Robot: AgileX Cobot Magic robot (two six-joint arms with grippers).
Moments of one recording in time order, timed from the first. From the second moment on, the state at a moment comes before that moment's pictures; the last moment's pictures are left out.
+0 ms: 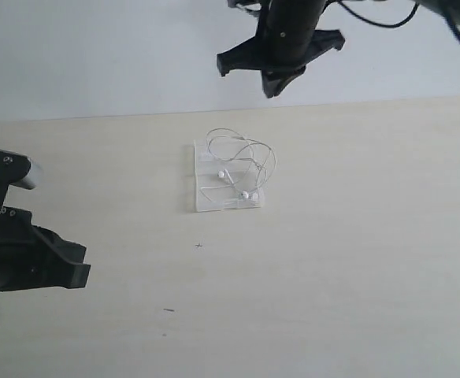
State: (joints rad) left arm -0.23 1.37 -0.48 1.75 -0.19 -1.79; right arm 0.45 2.23 -2.21 -0.12 1.22 0.15
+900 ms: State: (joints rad) left arm -0.23 1.37 -0.48 1.75 -0.13 -1.79; right arm 0.45 1.00 -1.07 -0.06 0.99 0.24
